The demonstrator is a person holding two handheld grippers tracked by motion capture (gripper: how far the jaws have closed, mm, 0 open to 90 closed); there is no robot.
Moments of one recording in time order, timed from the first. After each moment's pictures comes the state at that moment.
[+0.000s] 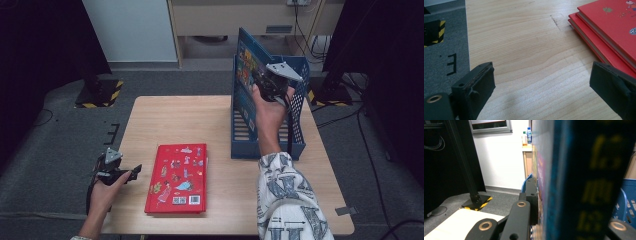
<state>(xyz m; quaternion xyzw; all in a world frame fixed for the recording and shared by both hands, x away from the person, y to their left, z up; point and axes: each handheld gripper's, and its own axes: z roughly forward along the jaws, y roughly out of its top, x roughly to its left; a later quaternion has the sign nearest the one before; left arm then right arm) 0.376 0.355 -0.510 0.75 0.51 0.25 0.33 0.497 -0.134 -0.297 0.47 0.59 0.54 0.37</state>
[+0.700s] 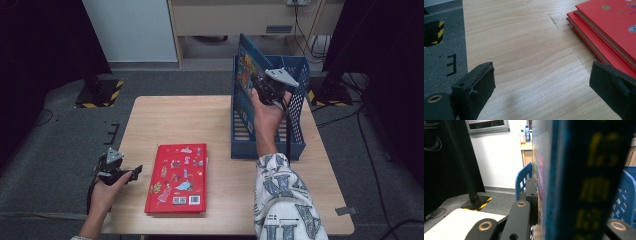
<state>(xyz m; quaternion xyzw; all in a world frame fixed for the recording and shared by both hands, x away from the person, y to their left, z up) 0.376 0.353 -0.510 0.76 0.50 0.25 0.33 0.510 -0.135 -0.324 0.48 0.59 0.54 0.36</state>
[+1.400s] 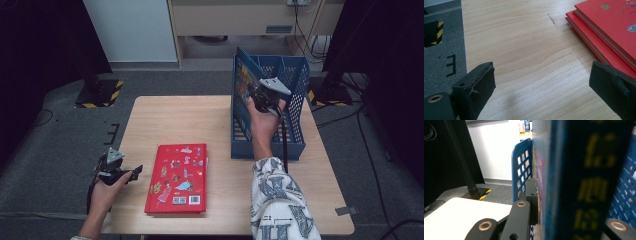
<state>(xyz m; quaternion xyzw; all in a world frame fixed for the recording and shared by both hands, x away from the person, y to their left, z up) 0.377 0.352 -0.511 0.76 0.50 0.25 0.33 0.517 -0.130 -0.361 0.49 0.60 0.53 0.35</state>
